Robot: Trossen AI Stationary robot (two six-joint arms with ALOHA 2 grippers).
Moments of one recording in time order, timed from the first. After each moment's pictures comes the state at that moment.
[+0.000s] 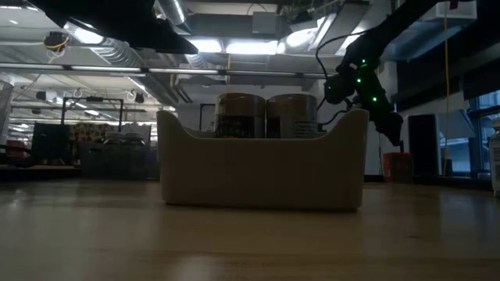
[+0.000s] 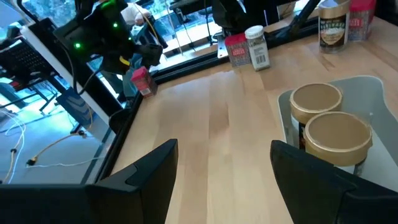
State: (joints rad) left arm 0.02 0.94 0.58 0.05 -0.16 0.35; right arm -0.90 1.77 1.34 -1.18 0.62 -0.56
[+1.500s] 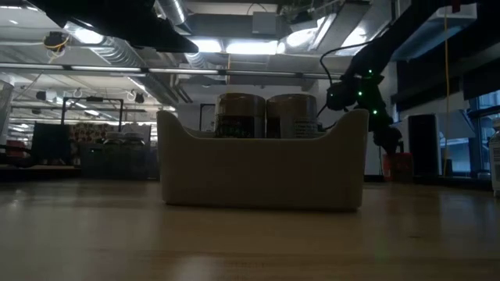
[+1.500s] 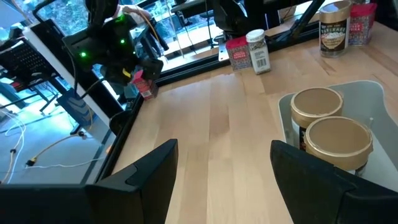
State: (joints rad) left arm 0.02 0.94 0.58 0.06 -0.16 0.34; right arm -0.94 1.77 1.23 -0.91 0.66 -0.66
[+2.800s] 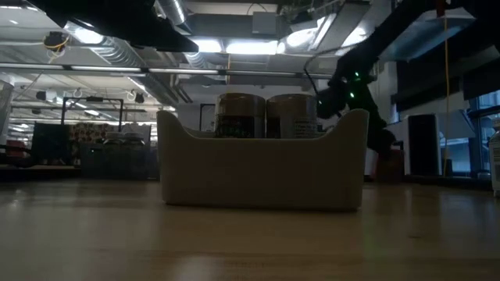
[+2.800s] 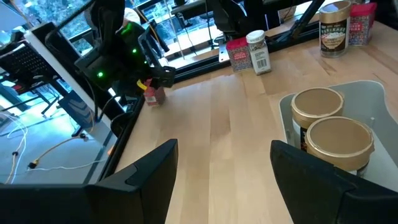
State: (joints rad) left arm 0.02 0.94 0.58 0.07 -0.16 0.35; right arm -0.80 1.84 1.26 -1.06 0.60 -0.47
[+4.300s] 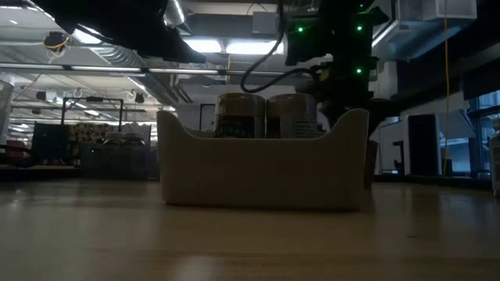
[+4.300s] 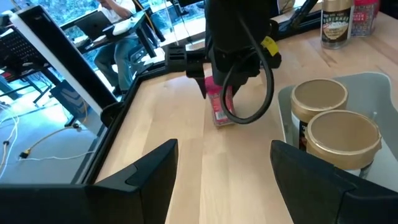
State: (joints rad) left arm 0.02 1.03 0.58 0.12 -0.16 0.32; right arm 0.00 1.80 1.28 -1.04 0.34 -0.13
